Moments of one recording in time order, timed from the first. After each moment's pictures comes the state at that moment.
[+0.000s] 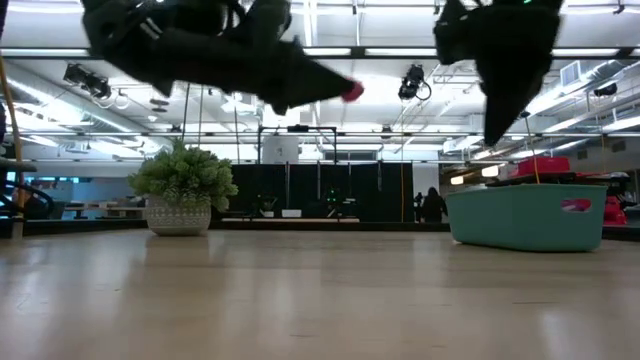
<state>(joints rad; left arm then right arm) -0.07 1.66 0.69 0.88 -0.14 0.04 0.25 1.47 1.09 -0.98 0.23 0.74</state>
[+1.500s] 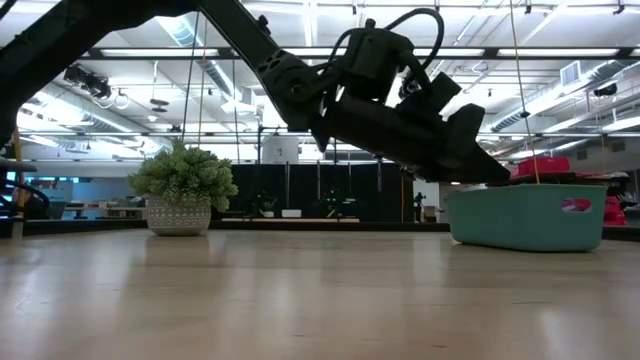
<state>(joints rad) 0.01 2.35 1.54 0.52 -0.02 0.01 0.74 1.13 1.09 -0.98 1.01 0.79</state>
